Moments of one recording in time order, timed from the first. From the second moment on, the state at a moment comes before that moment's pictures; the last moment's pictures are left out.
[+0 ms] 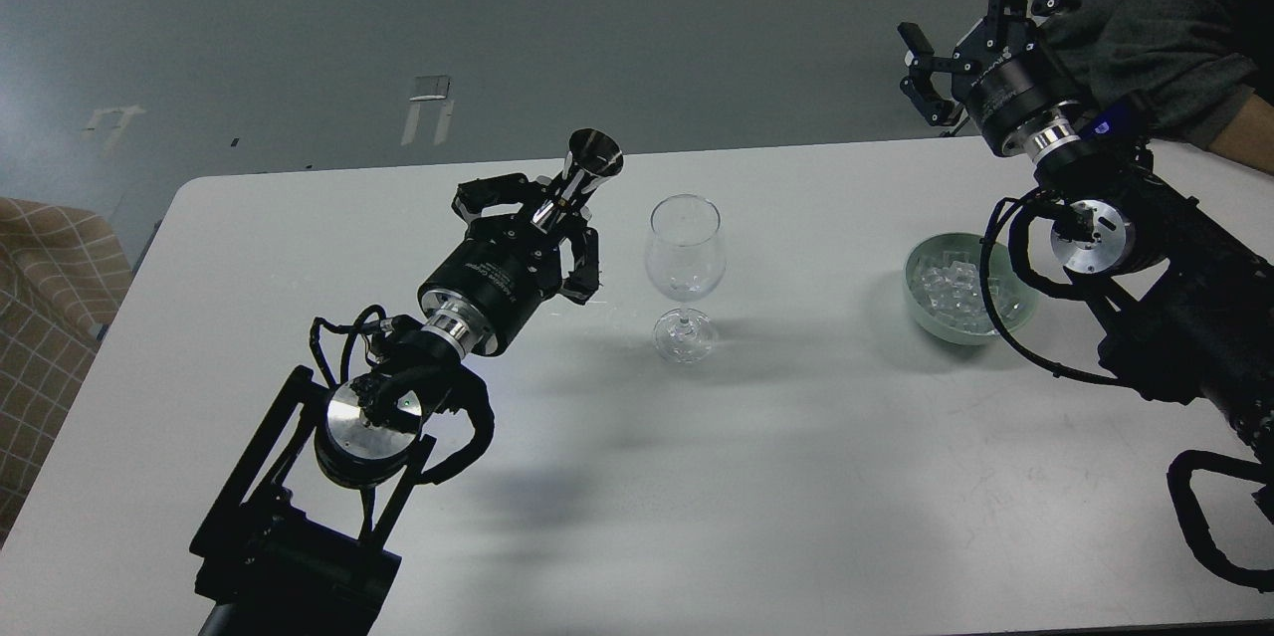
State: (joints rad) left arm -0.21 -0.04 -1.22 -1.62 0.24 0.23 0.17; right arm 0.81 -0.24 0.93 0.64 -0.36 0.35 0.36
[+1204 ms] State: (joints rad) left arm -0.31 -0.04 -1.10 -1.56 0.58 0.28 0.19; right arm 0.79 -0.23 0.93 0.64 -0.36 0.35 0.36
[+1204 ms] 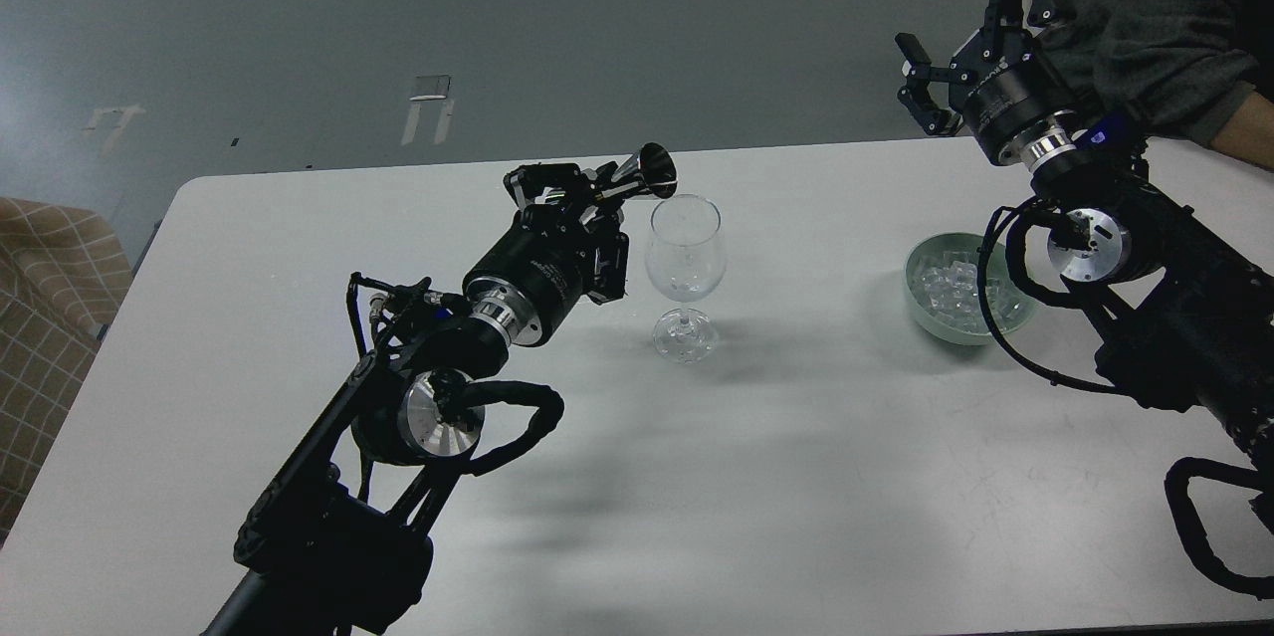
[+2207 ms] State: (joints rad) left arm -0.35 -0.04 -1.02 -1.55 0.85 0.33 0.19; right arm 0.79 -0.24 0.94 0.64 -0.36 0.35 0.36
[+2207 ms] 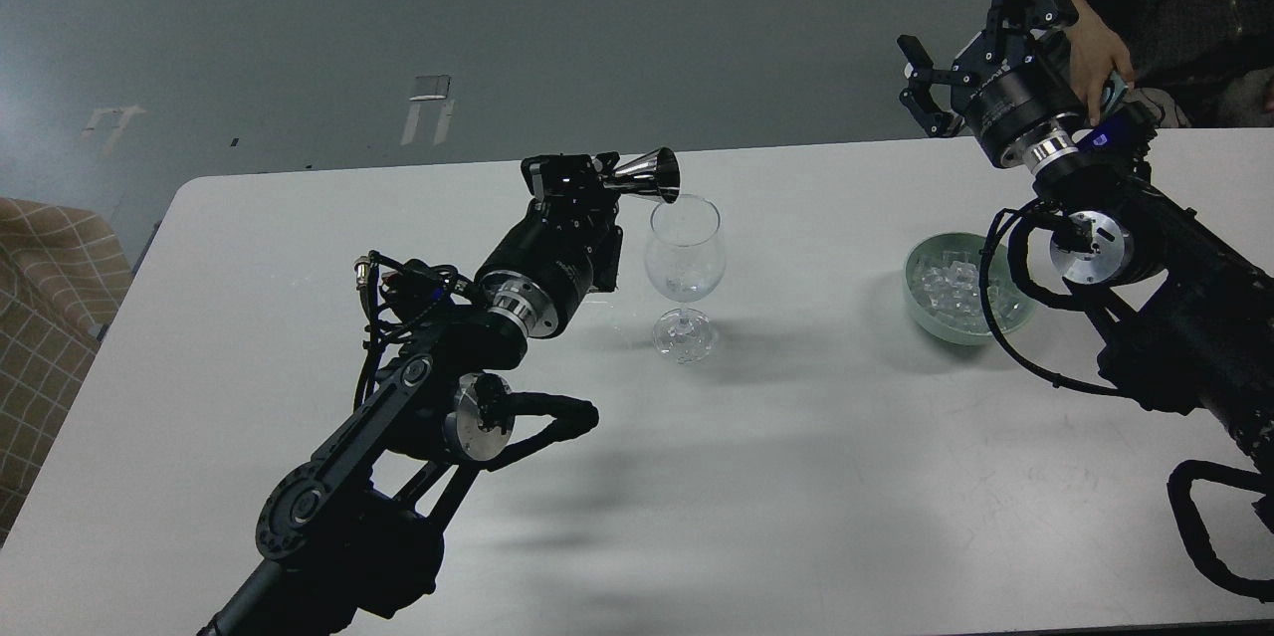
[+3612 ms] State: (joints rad) left arm -0.35 -0.04 -0.93 -1.56 1.26 0.34 0.21; right arm 0.78 -0.24 0.94 0.64 -0.36 0.35 0.36
